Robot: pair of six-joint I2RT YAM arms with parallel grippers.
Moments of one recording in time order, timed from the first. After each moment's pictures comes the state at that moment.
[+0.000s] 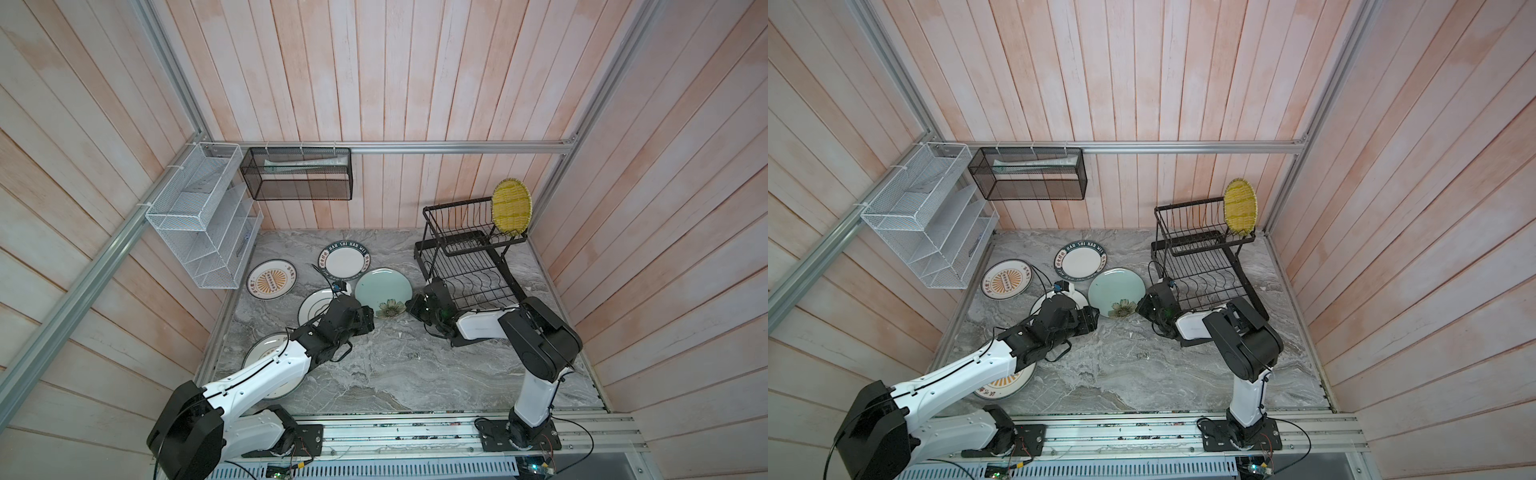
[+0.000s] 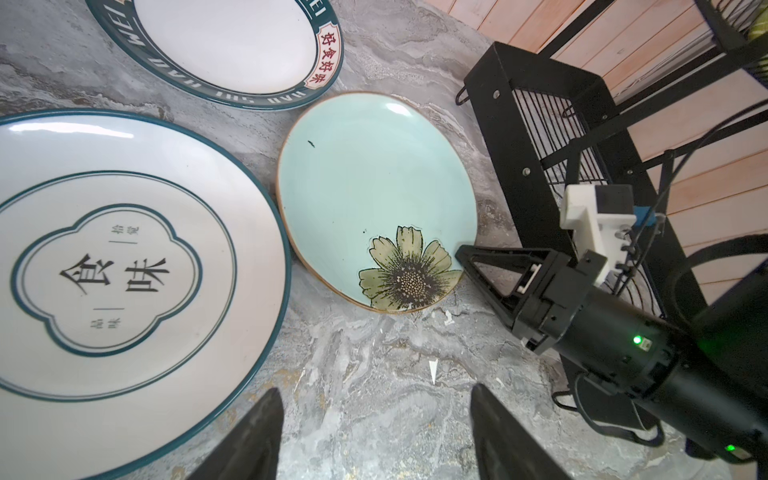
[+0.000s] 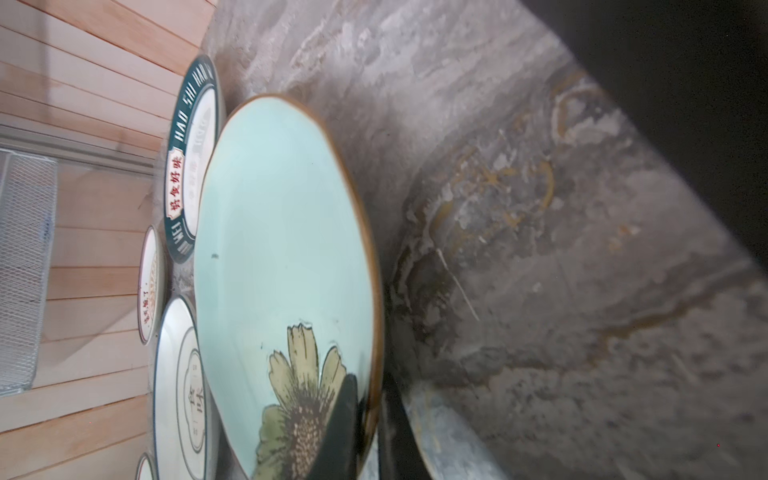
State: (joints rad) left arm -0.70 1.19 0.71 -0.22 -0.18 -0.73; right arm 0.62 1.85 0.81 0.41 -0.05 1.05
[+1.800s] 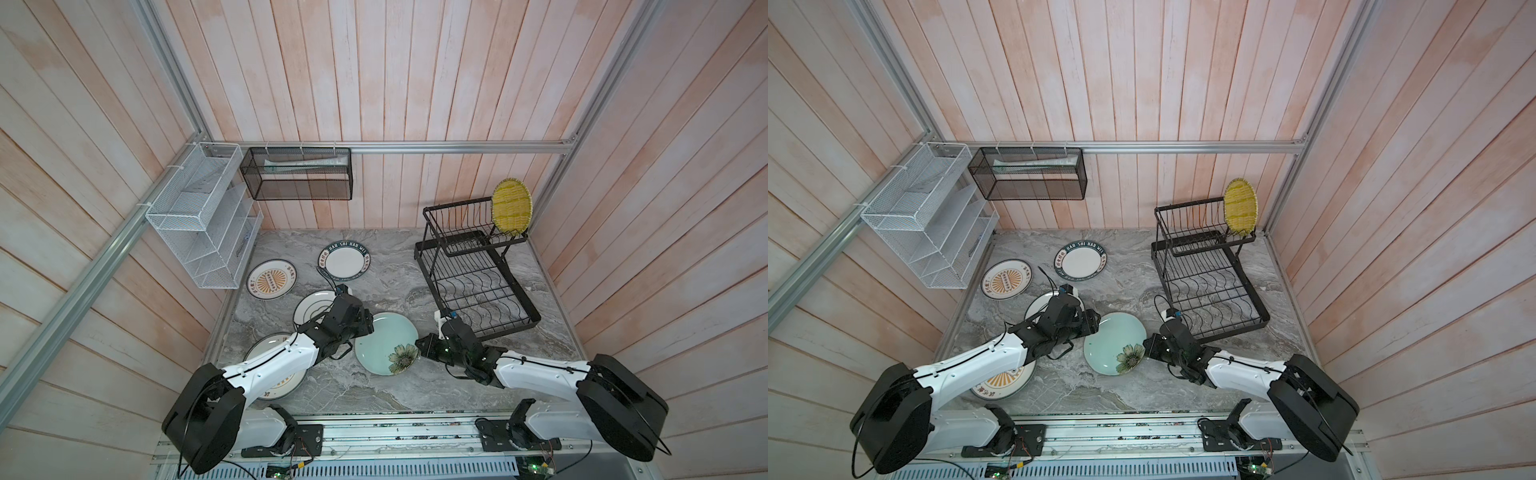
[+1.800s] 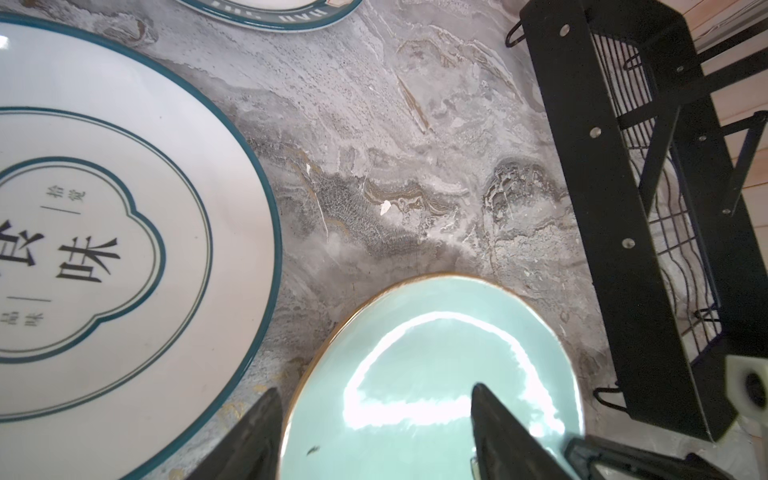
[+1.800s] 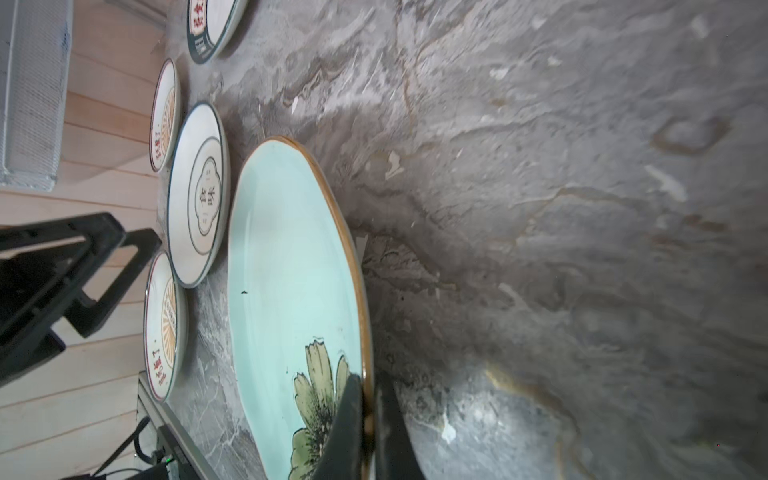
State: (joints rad) left arm -0.64 1.30 0.70 -0.21 -0.10 -0.74; right arm 0.84 1.31 0.41 0.20 -0.08 1.00
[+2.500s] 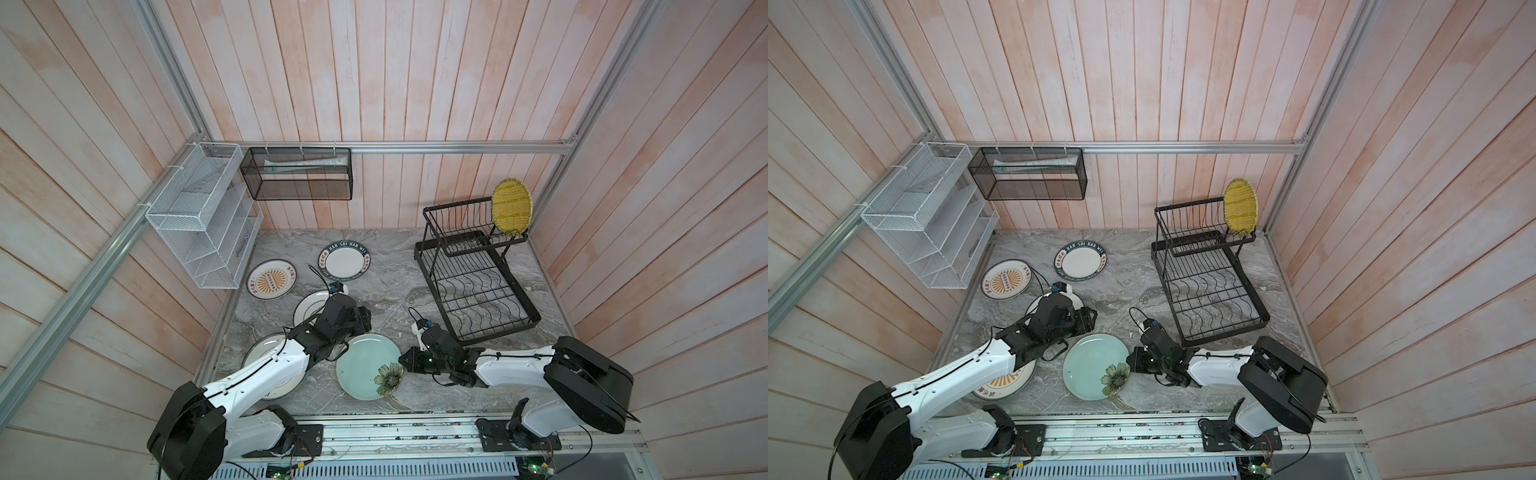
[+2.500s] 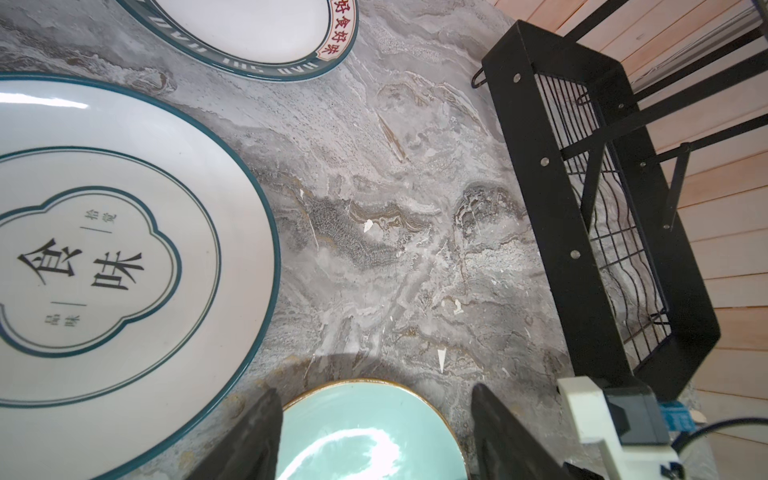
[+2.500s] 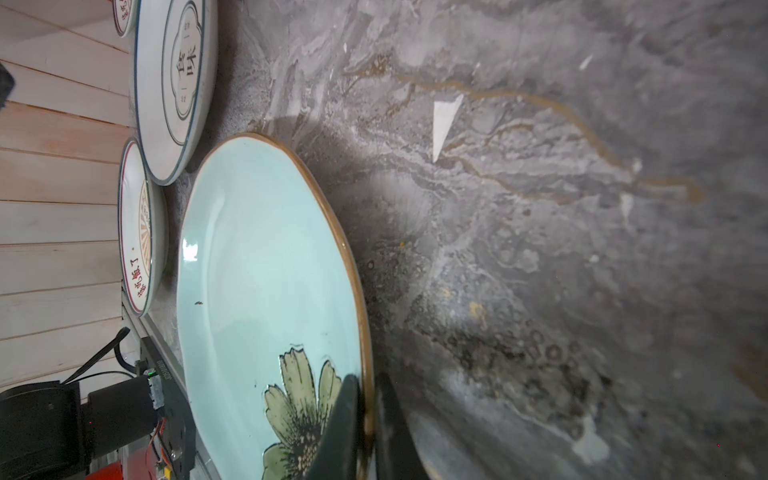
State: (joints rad) left arm -0.64 1.19 0.70 -0.24 -0.11 -0.74; right arm 0.95 1.49 0.47 0.25 -0.18 0.97
